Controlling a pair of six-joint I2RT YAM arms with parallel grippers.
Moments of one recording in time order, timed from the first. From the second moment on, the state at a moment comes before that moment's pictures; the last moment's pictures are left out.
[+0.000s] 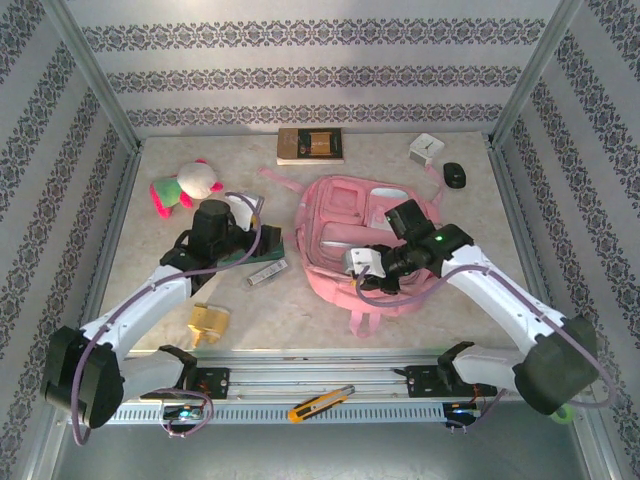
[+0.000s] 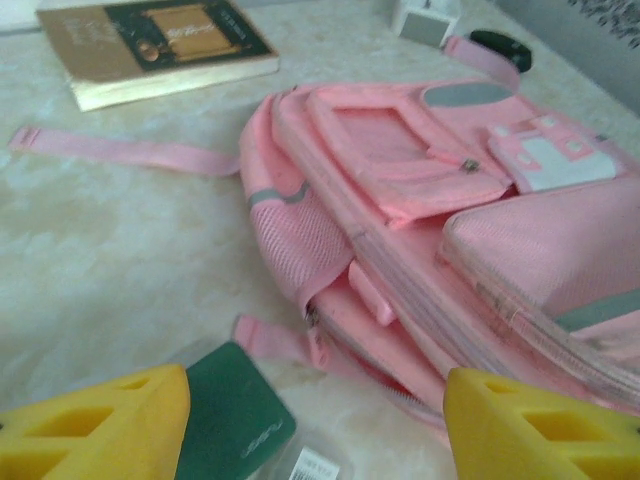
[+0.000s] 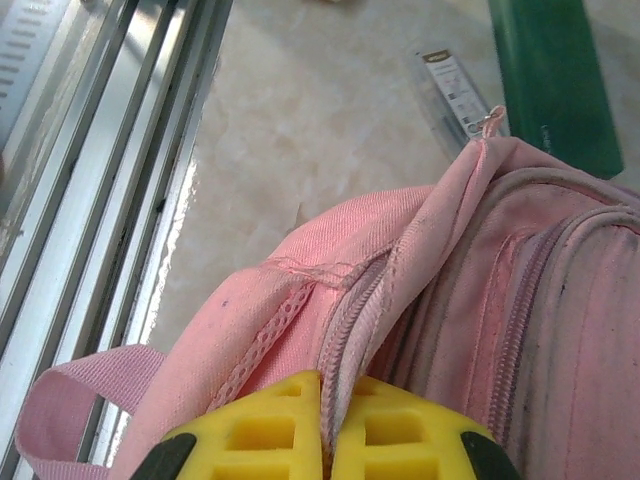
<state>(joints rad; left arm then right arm) -0.37 1.14 0.72 -0.11 0.21 -0.10 0.50 1.23 0.97 -0.89 -0.68 -1.09</state>
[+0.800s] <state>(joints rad) -0.37 1.13 0.67 -0.22 0.13 -0.19 0.48 1.37 0.89 -0.76 -0.59 -1.20</state>
